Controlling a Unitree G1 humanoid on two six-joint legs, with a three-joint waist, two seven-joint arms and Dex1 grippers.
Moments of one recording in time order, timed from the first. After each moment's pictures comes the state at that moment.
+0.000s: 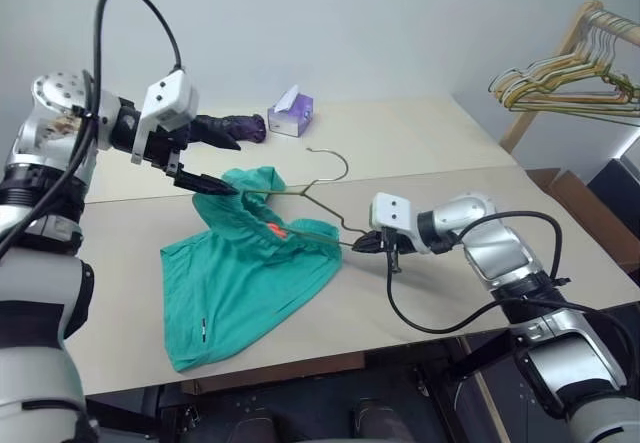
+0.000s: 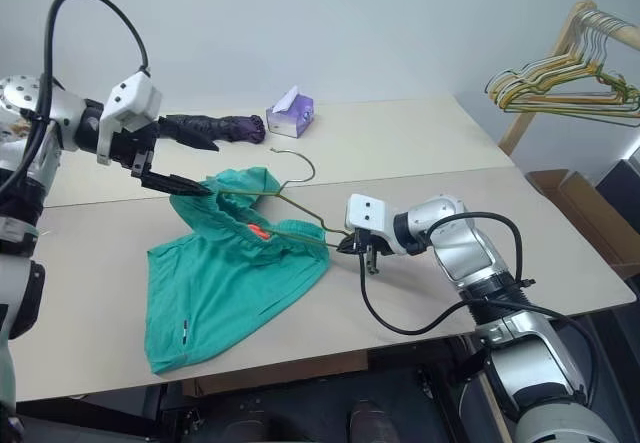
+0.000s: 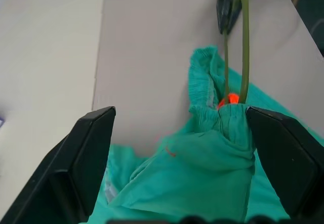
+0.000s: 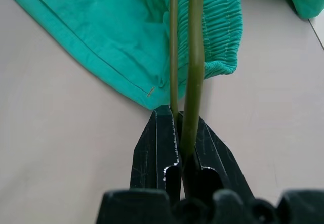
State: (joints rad) left arm -1.24 0.91 -0.52 0.81 -0.39 0.03 -1.61; right arm -0.69 -0.57 0.36 0.16 0.00 0.34 1.20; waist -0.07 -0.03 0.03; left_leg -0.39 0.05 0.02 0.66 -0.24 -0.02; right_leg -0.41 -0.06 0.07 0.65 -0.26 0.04
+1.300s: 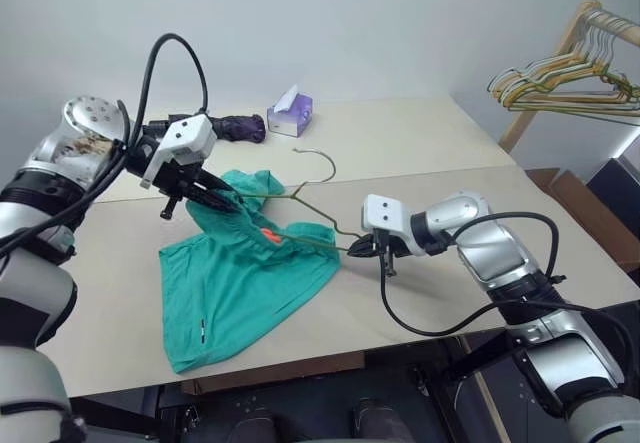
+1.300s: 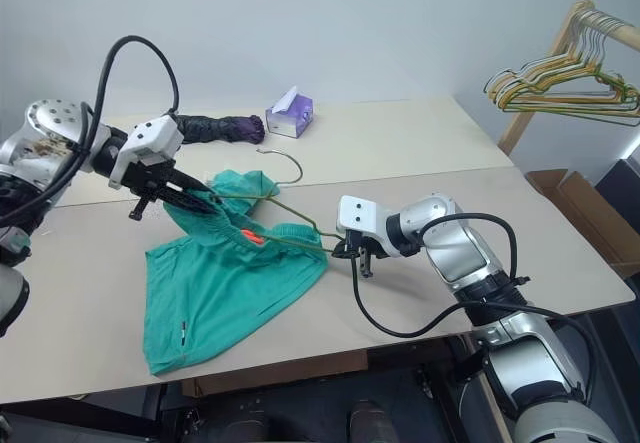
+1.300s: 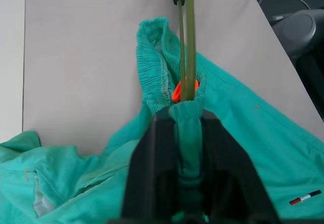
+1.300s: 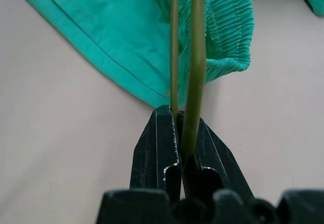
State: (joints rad) left arm -1.26 0.98 -0.92 0.81 -0.66 -0.09 -1.61; right arm -0.71 -0.57 0.38 0.08 -0.01 0.46 1.22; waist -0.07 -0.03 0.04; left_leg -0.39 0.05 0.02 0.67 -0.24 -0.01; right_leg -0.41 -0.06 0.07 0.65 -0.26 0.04
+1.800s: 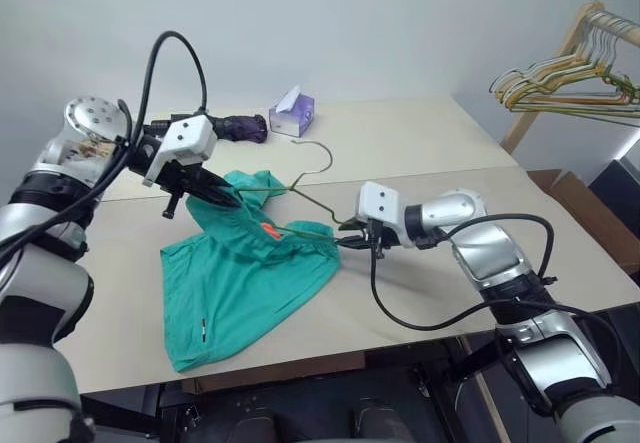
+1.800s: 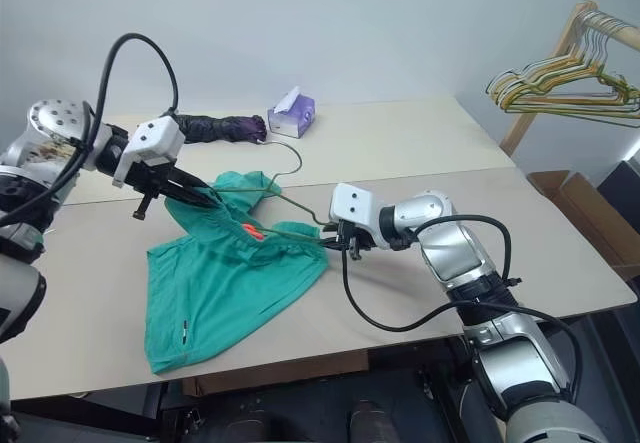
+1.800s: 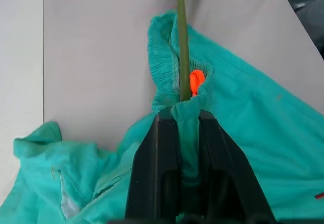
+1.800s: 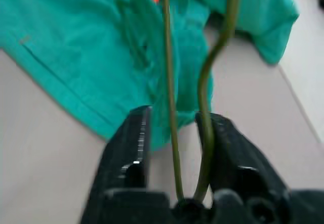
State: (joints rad) left arm -1.24 0.91 -0.79 0.92 -0.51 -0.17 -1.61; right arm -0.71 -0.51 0.34 0.06 0.01 0.37 1.07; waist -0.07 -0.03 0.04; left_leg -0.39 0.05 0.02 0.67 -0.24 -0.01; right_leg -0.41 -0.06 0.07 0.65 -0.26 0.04
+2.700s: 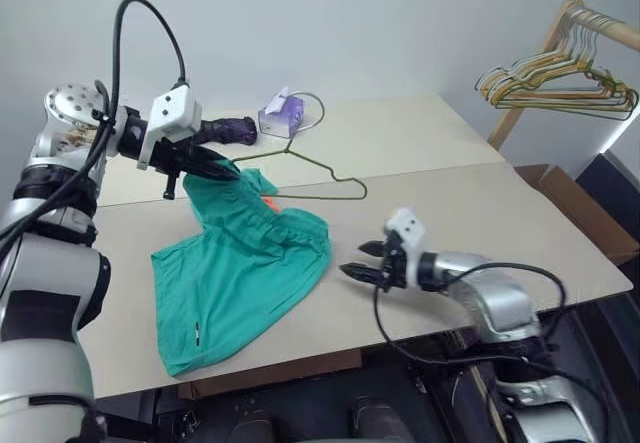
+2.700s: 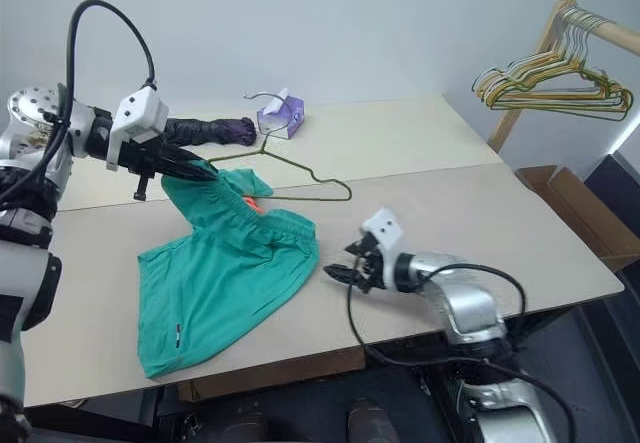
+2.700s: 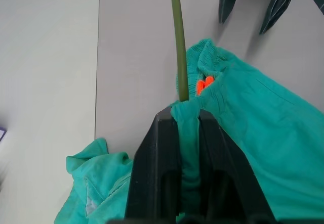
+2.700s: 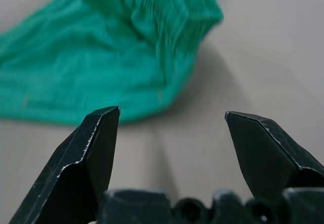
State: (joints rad) left arm -1.26 0.83 -0.49 1.04 -0.33 -0.18 -1.61; right arm -0.44 -0.30 0.12 -0.04 0.26 0.74 0.78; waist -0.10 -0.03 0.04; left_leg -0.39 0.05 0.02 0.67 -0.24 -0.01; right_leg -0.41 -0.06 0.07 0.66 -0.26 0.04
